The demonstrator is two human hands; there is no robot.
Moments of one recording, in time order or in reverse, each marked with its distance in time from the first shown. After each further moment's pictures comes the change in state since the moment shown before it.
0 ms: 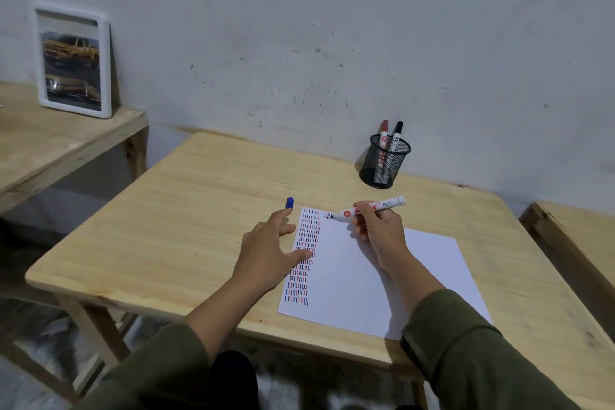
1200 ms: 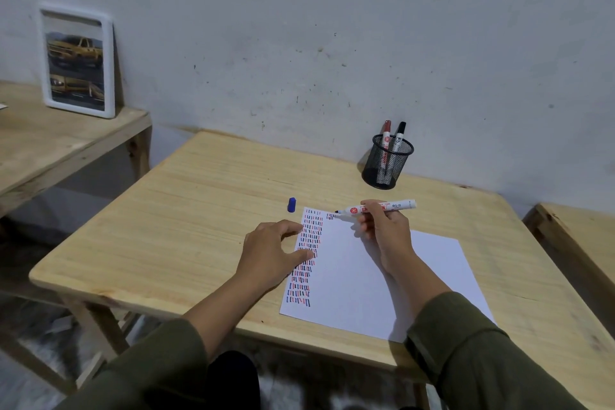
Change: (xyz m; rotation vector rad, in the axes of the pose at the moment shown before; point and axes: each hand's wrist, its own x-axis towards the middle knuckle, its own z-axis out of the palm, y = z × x) left_hand -0.001 0.007 -0.005 0.056 -0.041 -0.005; right_hand 0.000 -0.002 -0.001 0.246 0.020 0.084
